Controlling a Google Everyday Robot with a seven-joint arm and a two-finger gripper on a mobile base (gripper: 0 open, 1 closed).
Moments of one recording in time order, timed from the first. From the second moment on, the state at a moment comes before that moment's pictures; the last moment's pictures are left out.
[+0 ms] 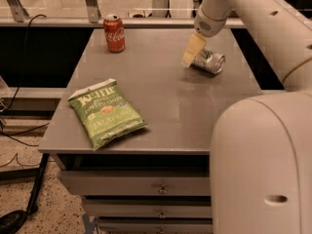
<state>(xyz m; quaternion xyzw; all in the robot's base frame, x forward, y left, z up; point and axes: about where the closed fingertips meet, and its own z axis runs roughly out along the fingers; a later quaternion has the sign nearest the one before) 0.757 -0.149 0.879 -0.48 0.85 -0.04 0.20</state>
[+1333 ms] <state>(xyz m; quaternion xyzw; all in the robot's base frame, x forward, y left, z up) 0.771 -0.161 0.850 -0.43 0.89 -0.03 0.16</state>
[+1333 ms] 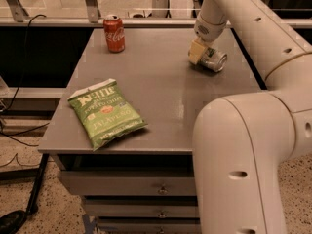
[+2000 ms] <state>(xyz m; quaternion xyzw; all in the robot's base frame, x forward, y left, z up) 0.757 -0.164 0.911 -0.46 0.85 0.05 0.27</state>
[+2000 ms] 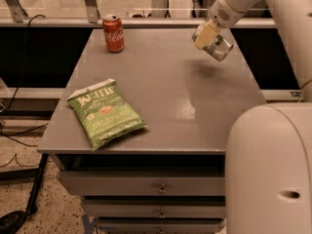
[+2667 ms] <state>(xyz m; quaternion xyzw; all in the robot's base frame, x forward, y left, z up) 0.727 -0.190 0.934 -0.47 0.77 0.19 0.38</state>
